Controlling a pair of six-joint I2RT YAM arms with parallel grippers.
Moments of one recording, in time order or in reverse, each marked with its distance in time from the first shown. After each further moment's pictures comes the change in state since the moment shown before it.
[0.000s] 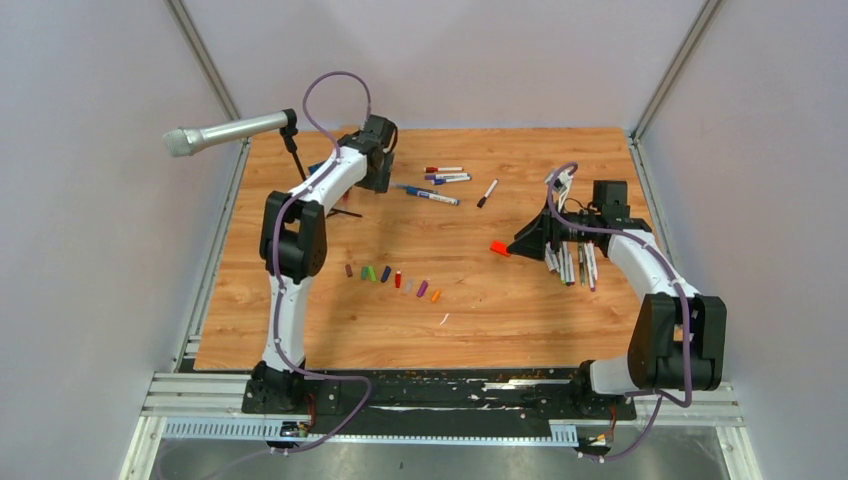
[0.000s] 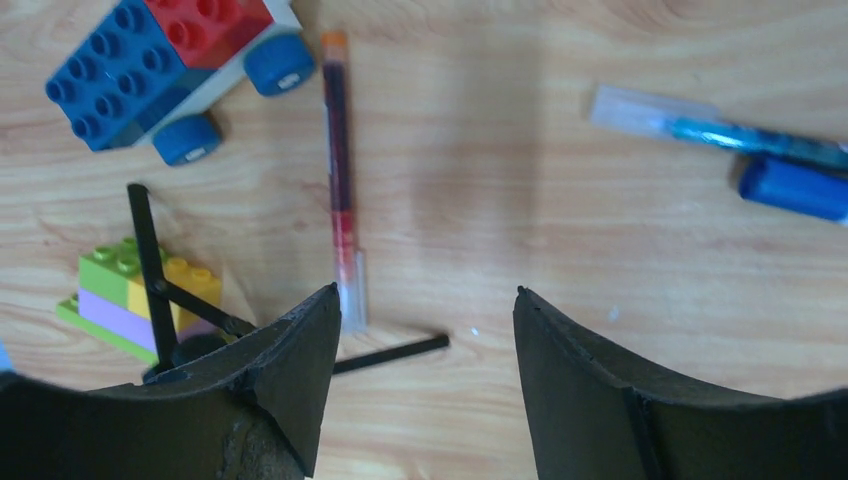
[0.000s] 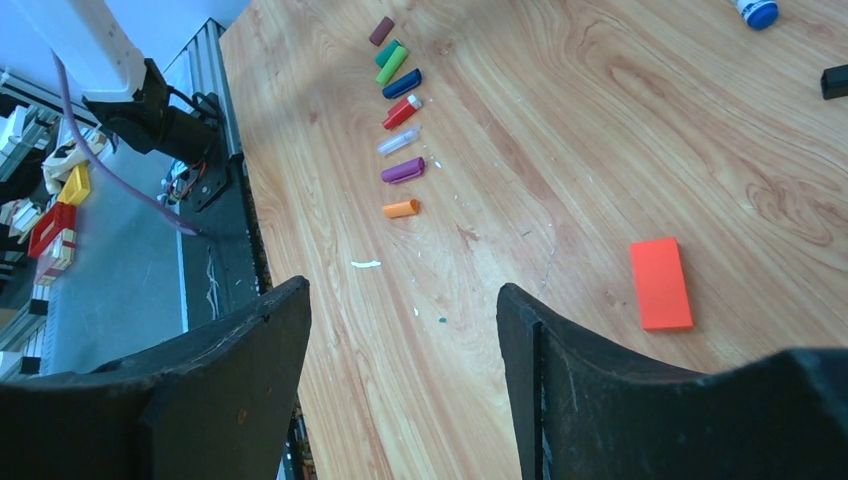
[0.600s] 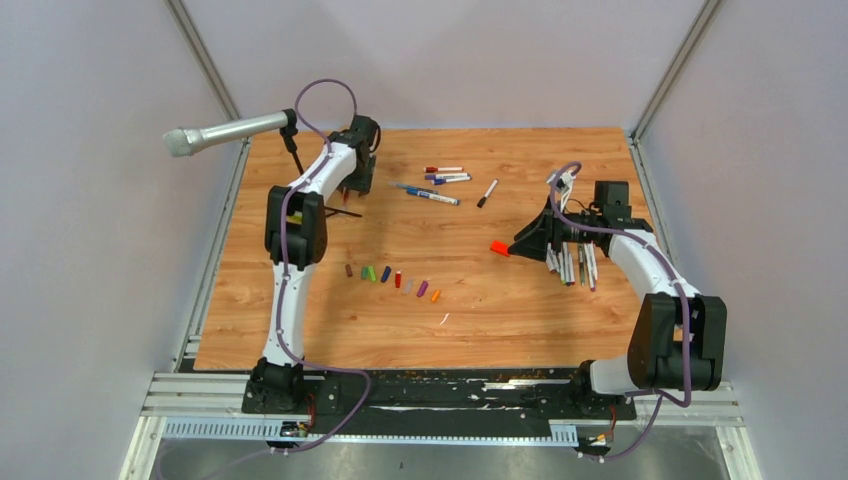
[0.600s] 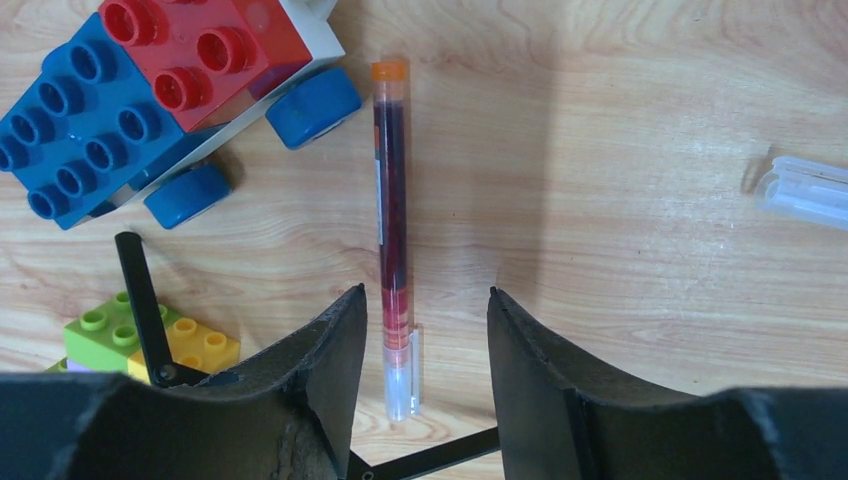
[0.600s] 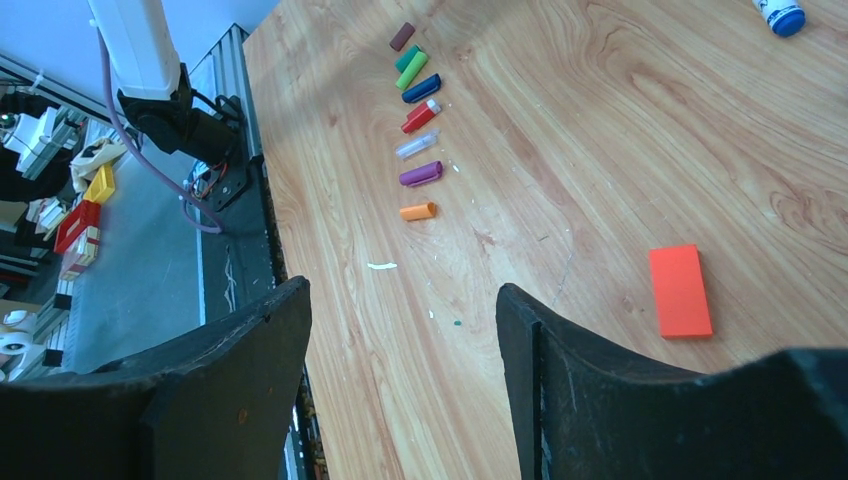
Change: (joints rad) left arm 0.112 0.204 0.209 -0.105 0.053 0.055; right arm -0.014 0.000 0.000 -0.021 -0.045 -0.012
